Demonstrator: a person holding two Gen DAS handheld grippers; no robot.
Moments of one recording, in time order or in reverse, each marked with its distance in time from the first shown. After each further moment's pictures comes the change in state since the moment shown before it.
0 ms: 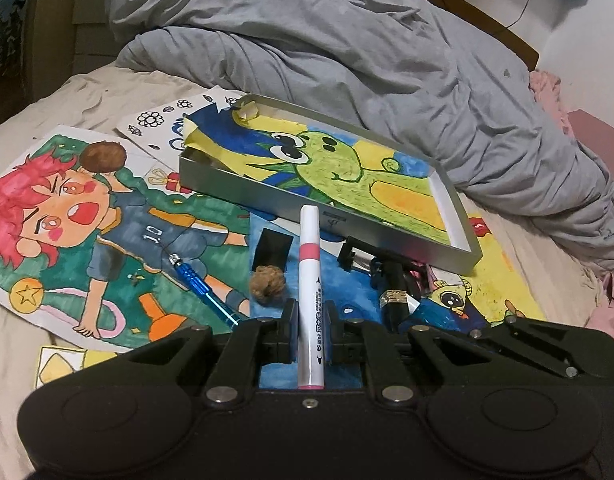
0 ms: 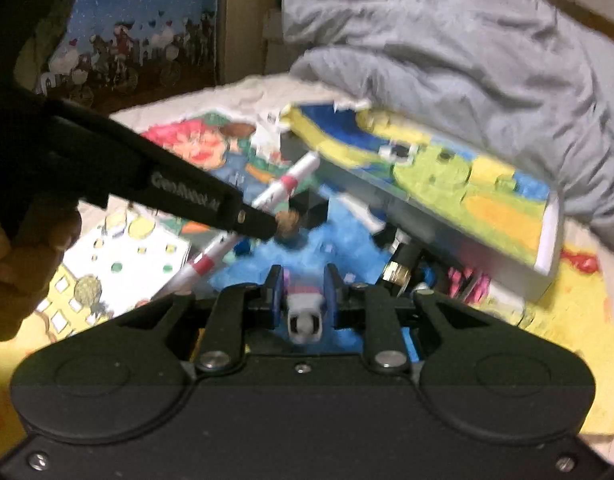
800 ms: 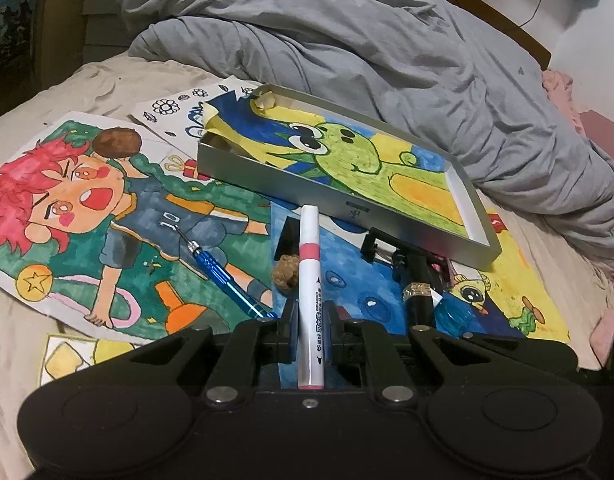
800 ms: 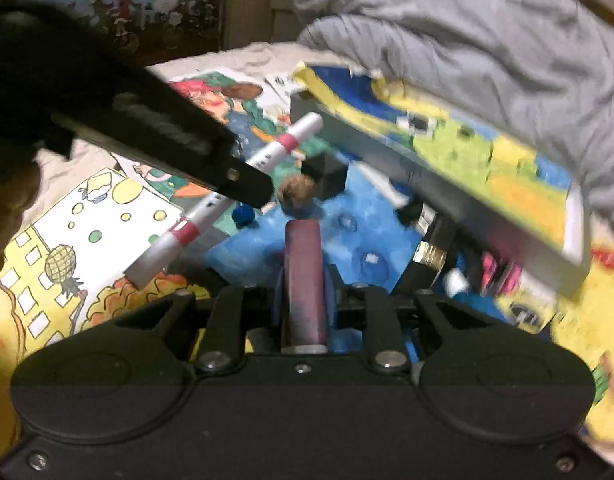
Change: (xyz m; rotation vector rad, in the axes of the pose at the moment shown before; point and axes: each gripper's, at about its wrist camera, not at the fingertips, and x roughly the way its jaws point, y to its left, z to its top) left arm 0.006 0.015 -0.005 -0.022 0.010 0.025; right arm 0.041 0.022 -0.013 -0.084 0.031 -0.042
